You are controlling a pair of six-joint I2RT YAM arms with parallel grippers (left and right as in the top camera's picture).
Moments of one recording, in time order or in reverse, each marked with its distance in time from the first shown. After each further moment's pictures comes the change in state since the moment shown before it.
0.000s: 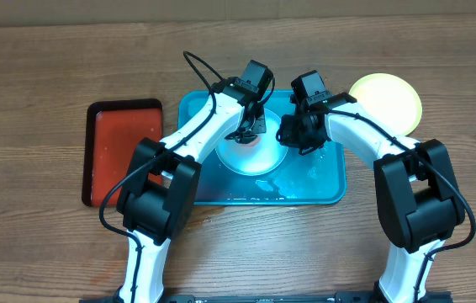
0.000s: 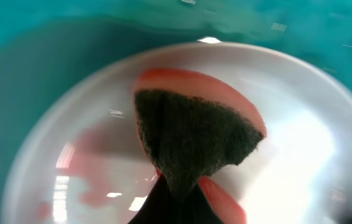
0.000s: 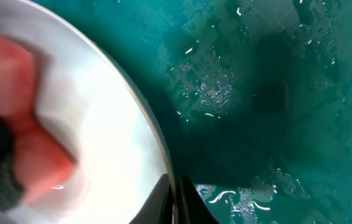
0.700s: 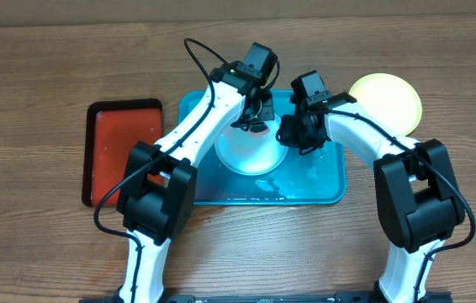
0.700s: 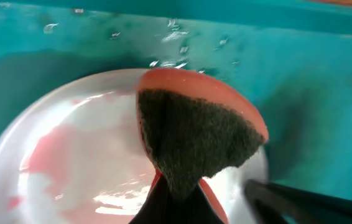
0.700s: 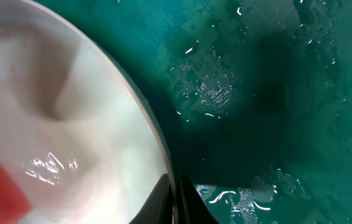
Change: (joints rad) left arm -0.004 0.001 0.147 -0.073 0.123 0.012; right arm 0.000 0.001 0.000 0.000 0.000 0.000
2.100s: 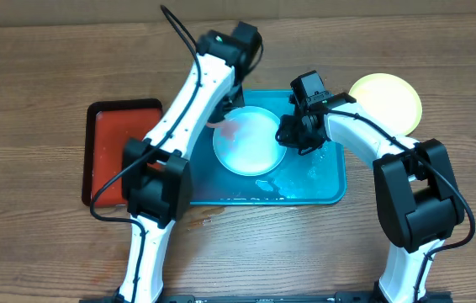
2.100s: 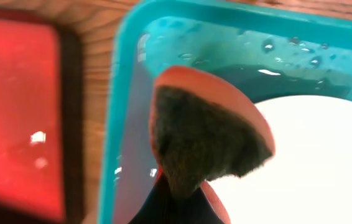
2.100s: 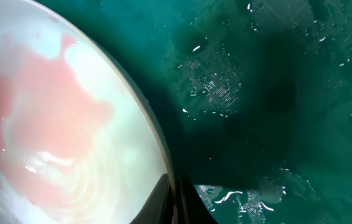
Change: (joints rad) left arm 0.089 0.121 0.410 -0.568 -0.344 -0.034; right arm 0.001 0.002 0.000 0.003 -0.015 -0.001
